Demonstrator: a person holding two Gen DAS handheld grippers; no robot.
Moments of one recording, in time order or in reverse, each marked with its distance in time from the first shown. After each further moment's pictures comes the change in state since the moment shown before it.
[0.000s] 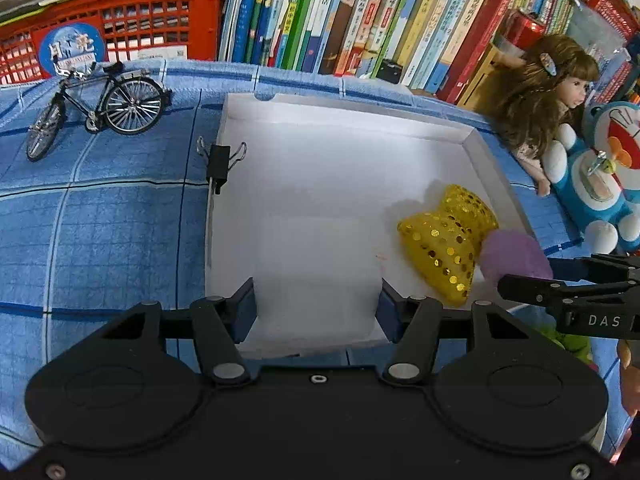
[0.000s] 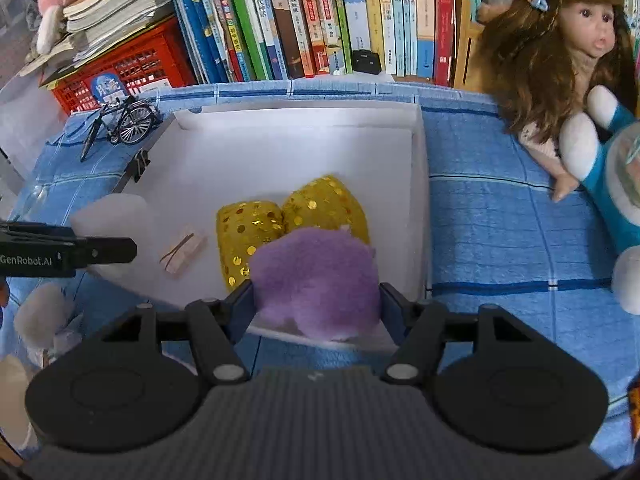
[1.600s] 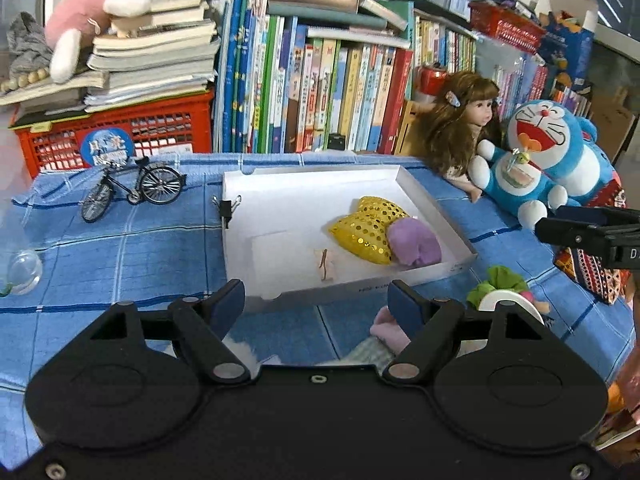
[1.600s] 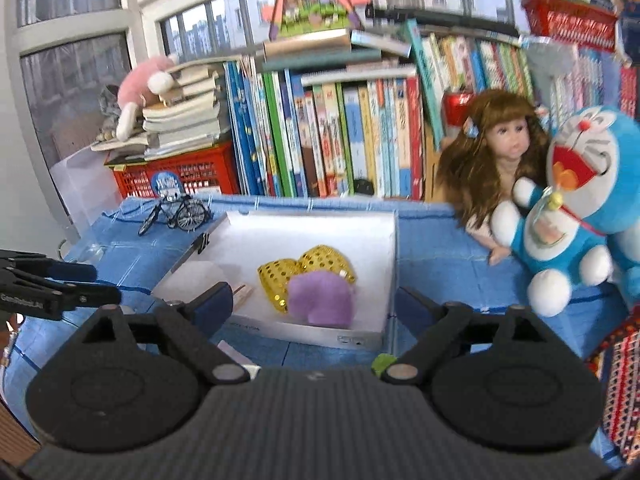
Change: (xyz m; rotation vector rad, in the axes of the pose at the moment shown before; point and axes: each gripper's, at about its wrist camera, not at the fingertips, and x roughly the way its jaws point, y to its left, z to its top) left arm -0.147 -0.025 -0.105 0.180 -0.308 -0.007; right arm -0.143 0.008 -0.089 -0.059 -0.442 0.010
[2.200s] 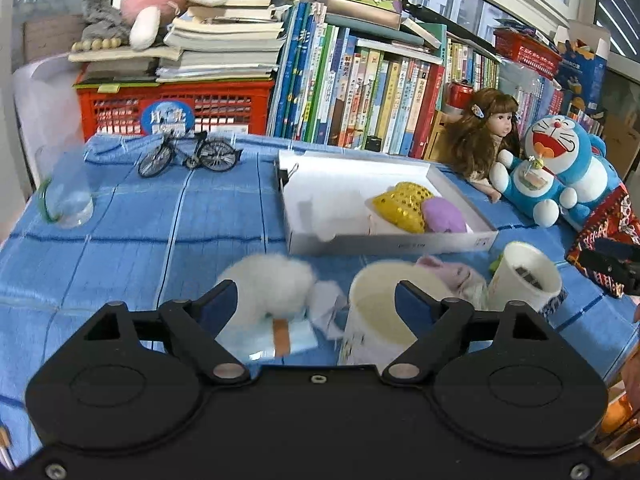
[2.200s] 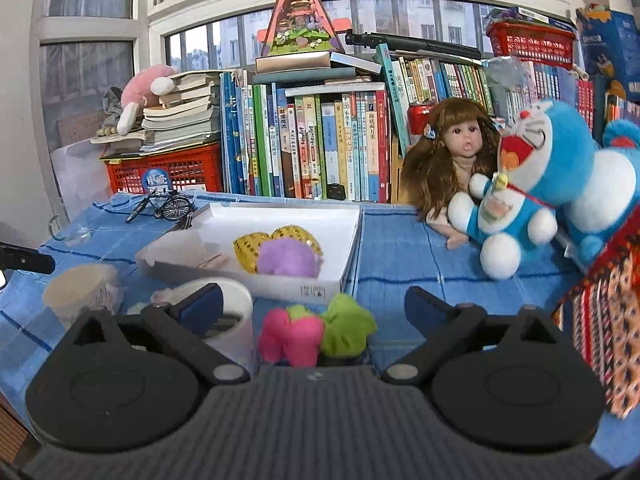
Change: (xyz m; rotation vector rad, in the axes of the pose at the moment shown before) left arm -0.048 0.044 -0.088 -0.092 -0.077 0.048; right arm -0.040 -0.014 -0.087 -0.035 -0.124 -0.055
